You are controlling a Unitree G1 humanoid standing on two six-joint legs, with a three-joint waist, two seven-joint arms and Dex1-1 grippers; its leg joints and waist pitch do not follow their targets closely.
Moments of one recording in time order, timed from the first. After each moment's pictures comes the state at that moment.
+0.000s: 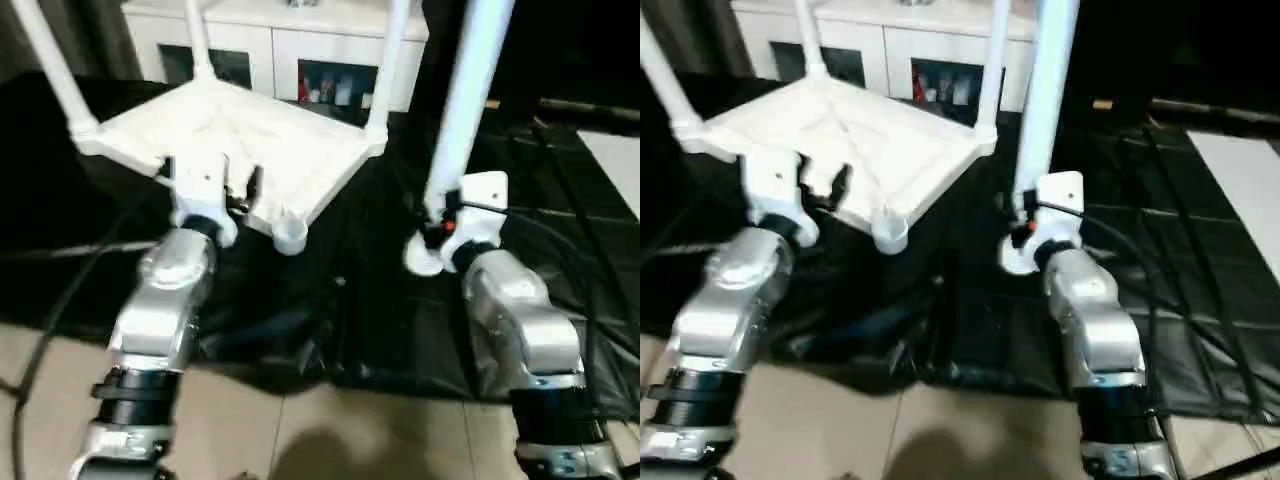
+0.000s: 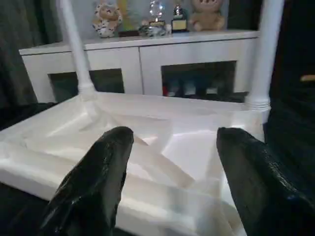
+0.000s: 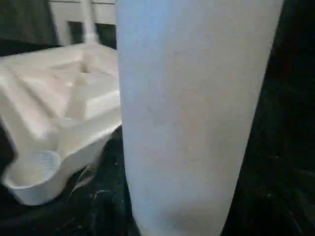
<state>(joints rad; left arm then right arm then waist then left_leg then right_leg) -0.44 0.23 0.08 0.06 -0.08 0.30 -0.10 -0.40 -0.10 0.02 0.01 0.16 0.44 0.18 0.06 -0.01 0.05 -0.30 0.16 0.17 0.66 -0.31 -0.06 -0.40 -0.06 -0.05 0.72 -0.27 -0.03</state>
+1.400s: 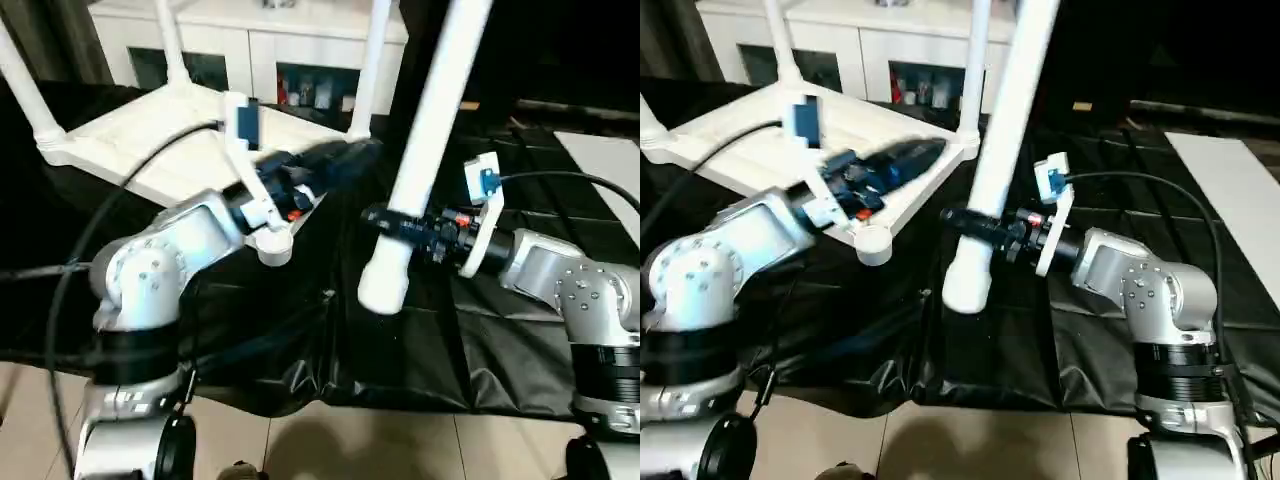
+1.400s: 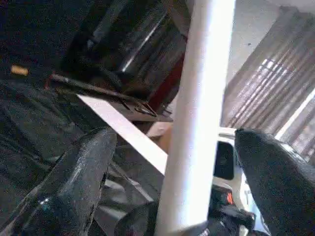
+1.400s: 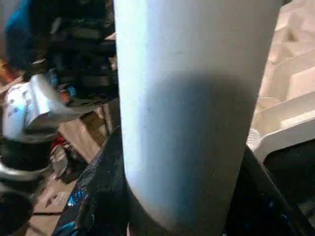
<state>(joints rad) -0.67 0.13 0.18 -0.06 -0.89 0.99 -0.46 -0.54 -0.39 -0.10 0.01 0.75 0.97 0.89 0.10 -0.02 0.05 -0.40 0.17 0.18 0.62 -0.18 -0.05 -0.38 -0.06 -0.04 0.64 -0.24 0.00</state>
